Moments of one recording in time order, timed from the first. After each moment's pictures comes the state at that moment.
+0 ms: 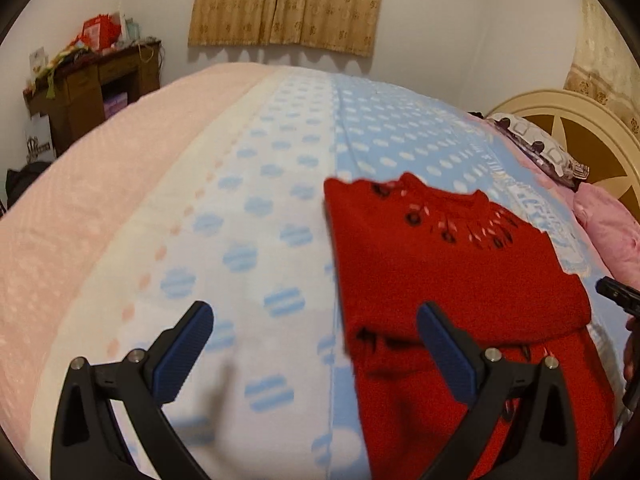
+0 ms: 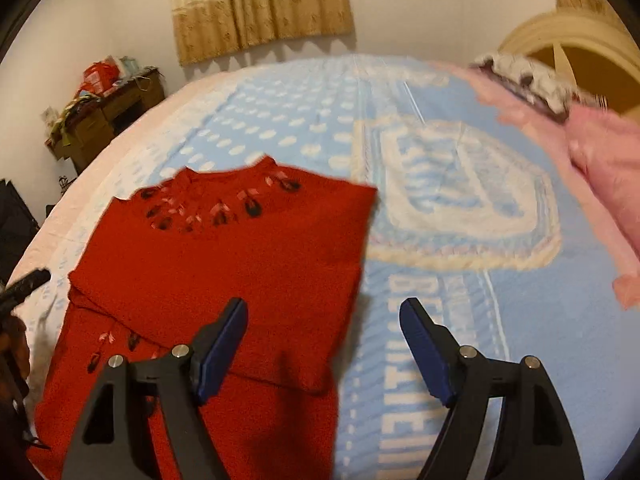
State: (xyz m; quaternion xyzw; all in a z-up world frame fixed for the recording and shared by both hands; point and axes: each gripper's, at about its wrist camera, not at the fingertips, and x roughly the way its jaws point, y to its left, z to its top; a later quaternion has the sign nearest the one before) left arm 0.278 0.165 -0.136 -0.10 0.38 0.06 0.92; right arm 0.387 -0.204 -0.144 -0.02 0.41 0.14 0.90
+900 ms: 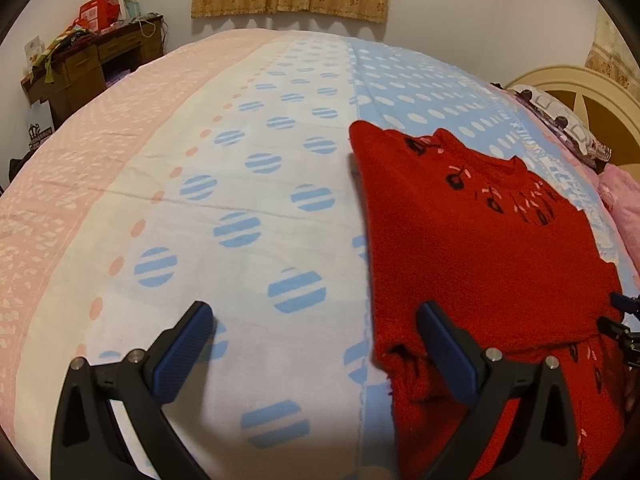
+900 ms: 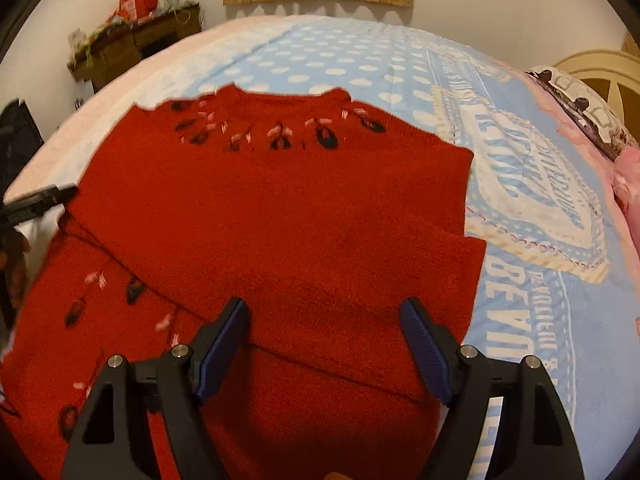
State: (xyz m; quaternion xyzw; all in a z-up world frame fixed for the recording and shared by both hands) left arm 0.302 0.173 -0.181 -0.10 0.43 0.07 0.89; right arm 0.386 -0.147 -0.197 -0.11 0.47 0.16 0.86
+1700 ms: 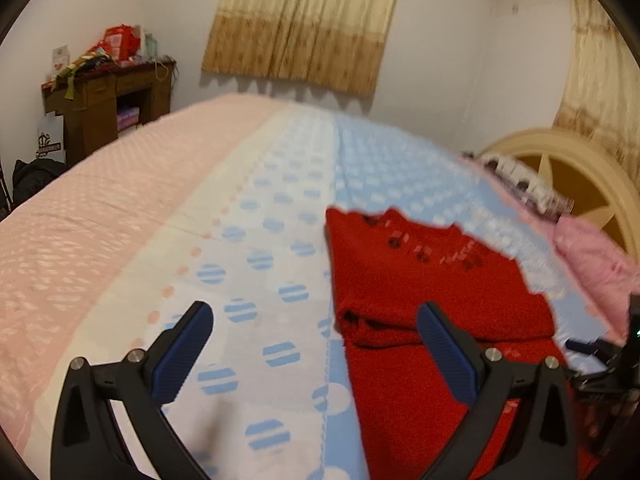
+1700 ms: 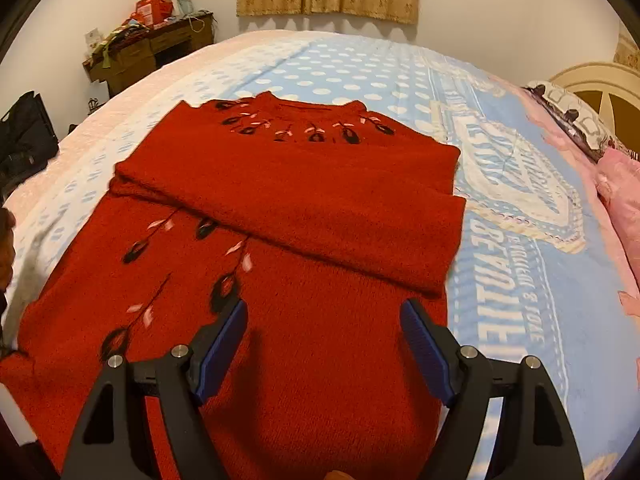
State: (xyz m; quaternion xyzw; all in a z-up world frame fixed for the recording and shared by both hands) left arm 0.192 0.174 -0.100 -0.15 0.29 0.05 0.94; right arm 0.296 -0.145 -0.169 -0.13 0.44 0.17 0.87
